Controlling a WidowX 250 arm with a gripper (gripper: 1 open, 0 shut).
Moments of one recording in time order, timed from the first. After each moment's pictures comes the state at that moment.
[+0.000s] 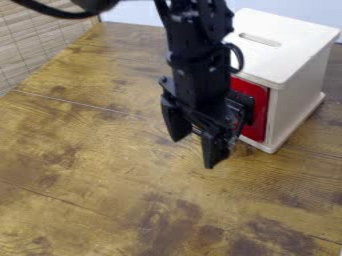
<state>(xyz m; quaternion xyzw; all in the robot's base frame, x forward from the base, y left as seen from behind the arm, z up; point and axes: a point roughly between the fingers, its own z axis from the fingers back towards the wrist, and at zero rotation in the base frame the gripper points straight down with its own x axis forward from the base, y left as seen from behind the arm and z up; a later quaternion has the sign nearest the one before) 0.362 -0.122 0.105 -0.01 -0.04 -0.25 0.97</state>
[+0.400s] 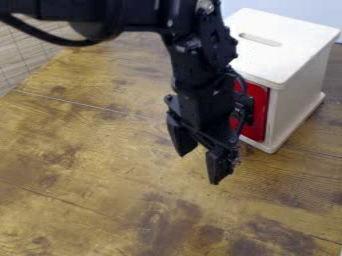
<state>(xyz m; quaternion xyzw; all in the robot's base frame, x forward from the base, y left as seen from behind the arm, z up) 0.365 -0.115 0.087 -0.01 -0.07 -0.24 0.97</state>
